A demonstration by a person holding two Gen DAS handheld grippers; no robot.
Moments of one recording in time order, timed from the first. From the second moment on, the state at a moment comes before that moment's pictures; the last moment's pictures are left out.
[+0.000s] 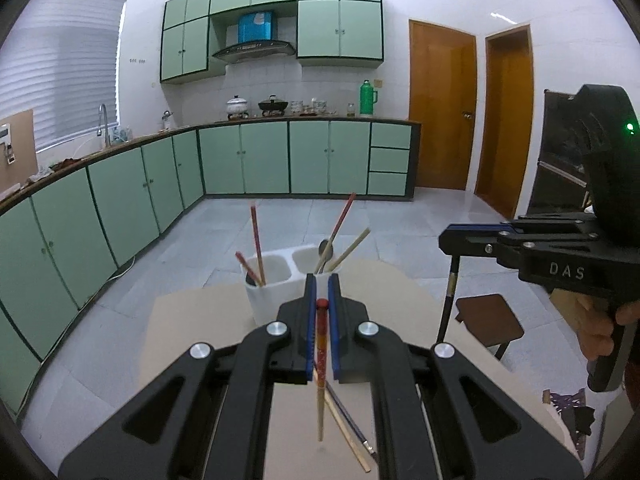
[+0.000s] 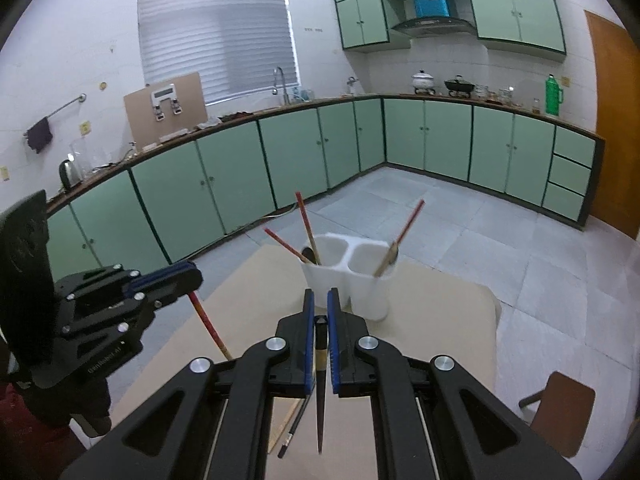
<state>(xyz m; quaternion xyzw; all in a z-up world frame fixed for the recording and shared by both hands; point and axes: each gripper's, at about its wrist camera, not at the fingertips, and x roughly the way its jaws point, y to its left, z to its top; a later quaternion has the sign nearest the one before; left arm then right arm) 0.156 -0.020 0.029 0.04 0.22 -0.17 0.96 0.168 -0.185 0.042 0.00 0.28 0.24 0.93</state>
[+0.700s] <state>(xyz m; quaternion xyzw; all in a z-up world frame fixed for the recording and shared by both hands) 0.245 -0.041 0.120 0.04 0.11 -0.15 0.98 0.263 -0.175 0.142 0.02 0.18 0.22 0.96</state>
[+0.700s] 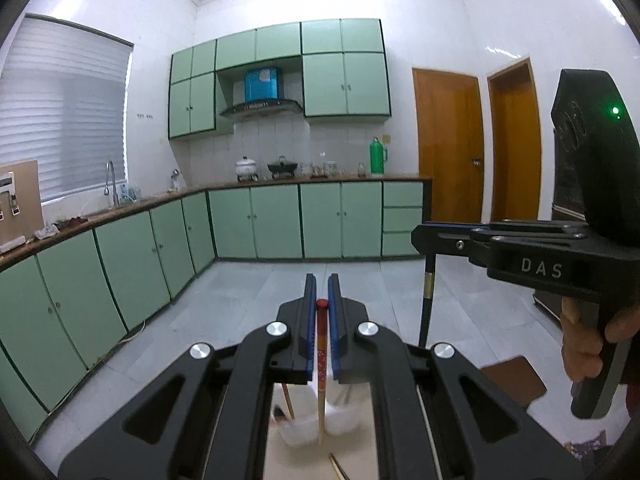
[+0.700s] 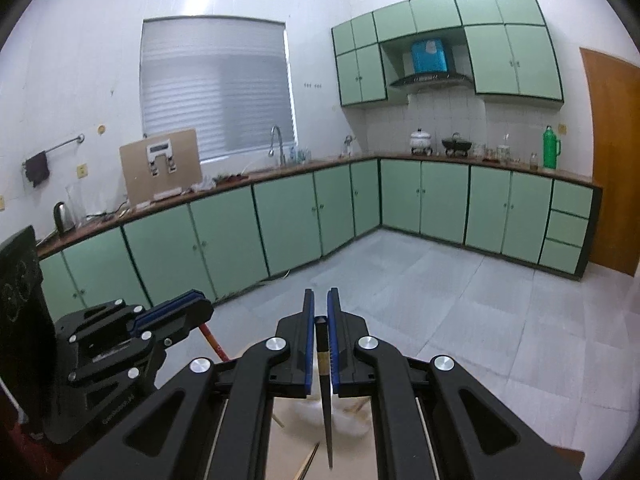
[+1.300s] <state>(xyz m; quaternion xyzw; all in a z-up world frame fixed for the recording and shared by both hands) 0.356 -0.042 0.075 0.02 0.15 -0.12 0.98 0.365 -0.163 0.089 0.06 0.20 0.20 0.96</state>
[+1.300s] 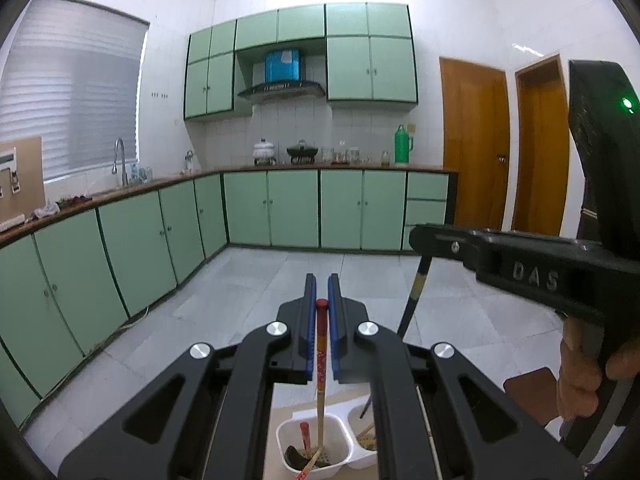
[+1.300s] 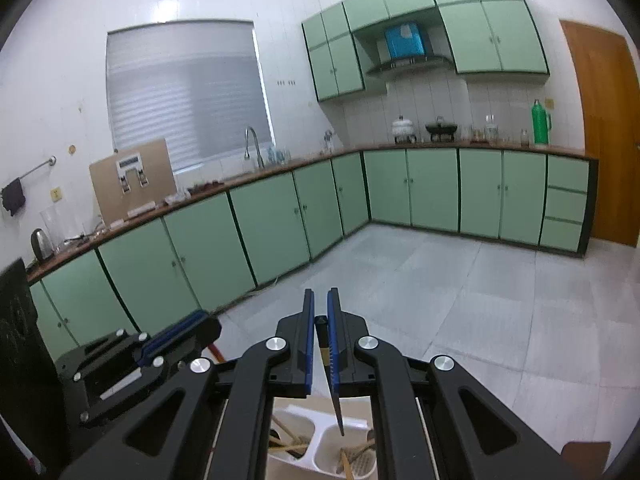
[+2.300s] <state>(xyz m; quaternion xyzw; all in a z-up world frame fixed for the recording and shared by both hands) 0.283 0.003 0.049 0.00 0.17 -0.10 0.98 0.273 -0.209 0.044 0.02 0.20 0.13 0.97</state>
